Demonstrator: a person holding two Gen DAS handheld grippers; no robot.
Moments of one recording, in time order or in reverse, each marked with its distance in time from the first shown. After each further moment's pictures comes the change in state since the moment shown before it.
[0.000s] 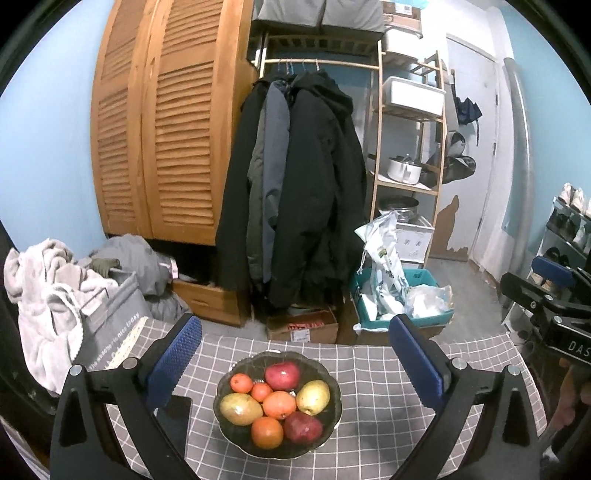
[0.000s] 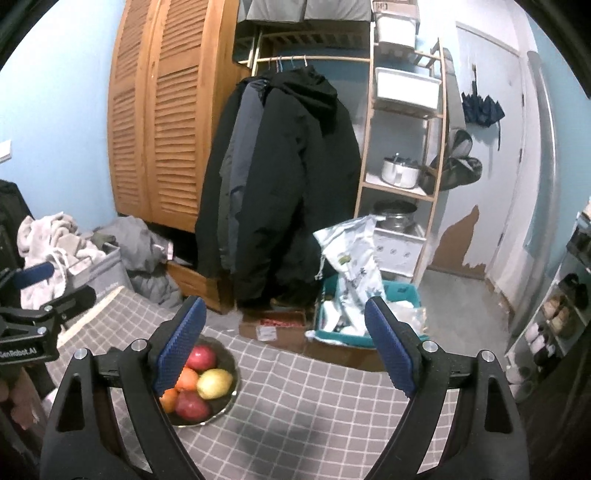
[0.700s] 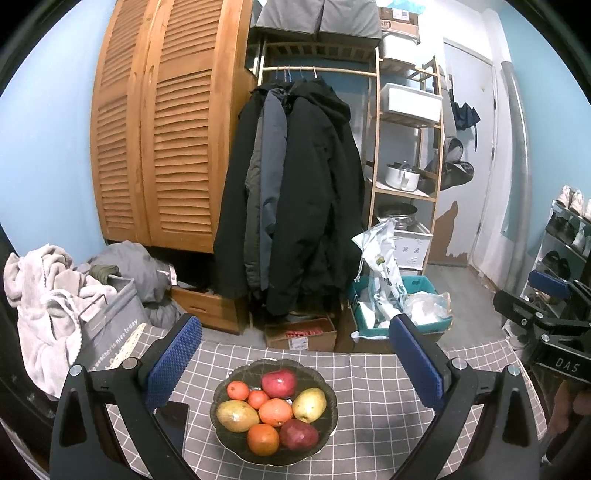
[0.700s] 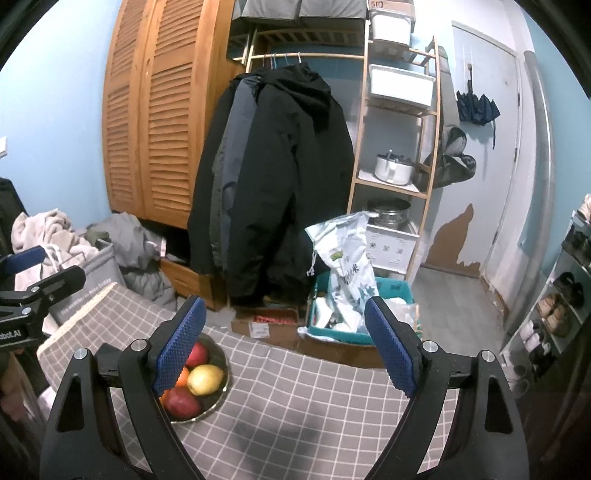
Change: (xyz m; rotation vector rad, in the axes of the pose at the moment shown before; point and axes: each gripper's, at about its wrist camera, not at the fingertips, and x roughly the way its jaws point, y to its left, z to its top) left arm 0.000 -0.006 0.005 -0.006 -0.021 -0.002; right arm 0.002 -0.008 -0.004 0.000 0.011 -0.012
